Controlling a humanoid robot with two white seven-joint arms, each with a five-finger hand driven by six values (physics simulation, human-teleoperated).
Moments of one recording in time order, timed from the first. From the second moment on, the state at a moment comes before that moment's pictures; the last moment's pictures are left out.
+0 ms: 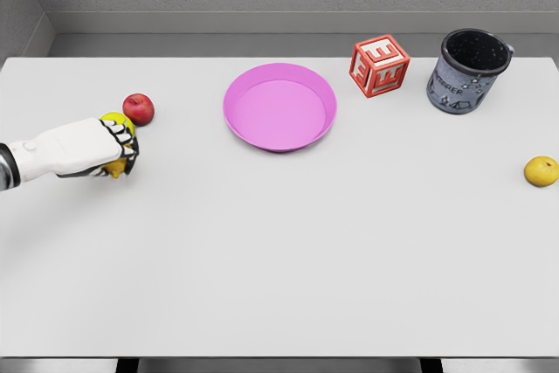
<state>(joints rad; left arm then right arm) -0.44 0.91 -0.52 -1.47 -0.68 -0.61 -0.29 0.03 0.00 -0.03 0.06 0.15 -0.27 -0.03</state>
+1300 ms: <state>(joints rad) -0.56 0.74 -0.52 -1.40 -0.69 -0.61 -0.29 0.03 0.00 -0.03 0.06 0.15 -0.27 -0.03</state>
